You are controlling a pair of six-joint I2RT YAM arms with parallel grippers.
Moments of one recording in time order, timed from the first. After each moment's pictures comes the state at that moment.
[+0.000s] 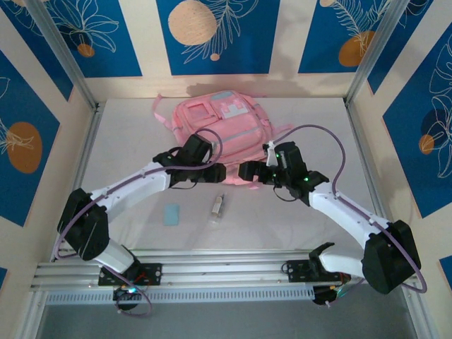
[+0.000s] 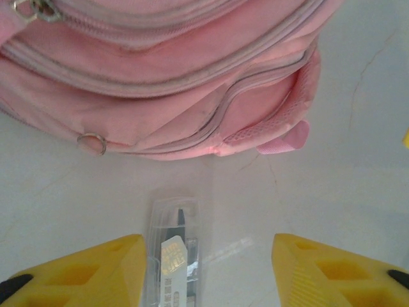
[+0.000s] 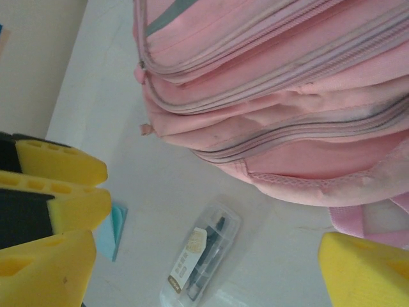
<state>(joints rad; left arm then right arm) -0.72 1.53 1.15 -0.55 0.11 -0.57 0.49 1.19 0.77 -0.25 -0.28 0.59</state>
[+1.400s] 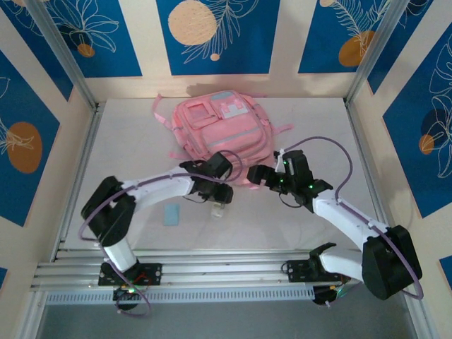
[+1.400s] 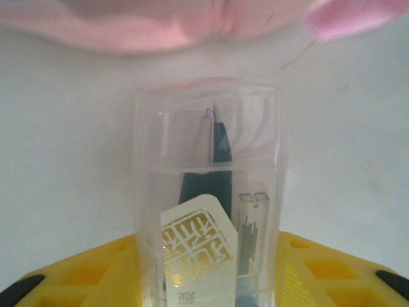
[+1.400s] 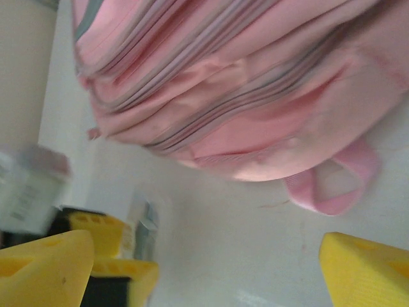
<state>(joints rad) -0.83 1.68 1.18 -0.63 0.08 -0.56 0.43 1.15 0.63 -0.17 -0.33 0.68</state>
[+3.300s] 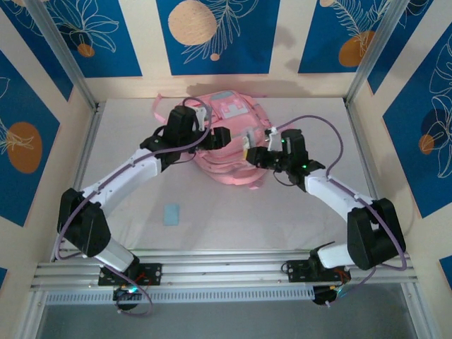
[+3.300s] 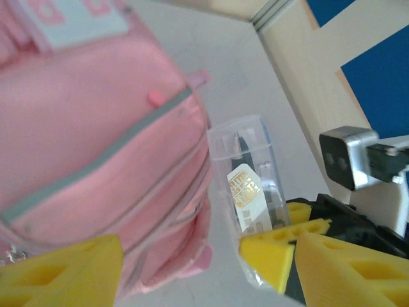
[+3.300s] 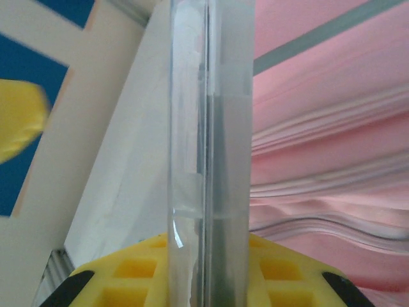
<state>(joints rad) -0.58 1.56 1.36 -0.32 0.27 -0.52 0.33 1.37 0.82 -0.01 -0.52 0.59</state>
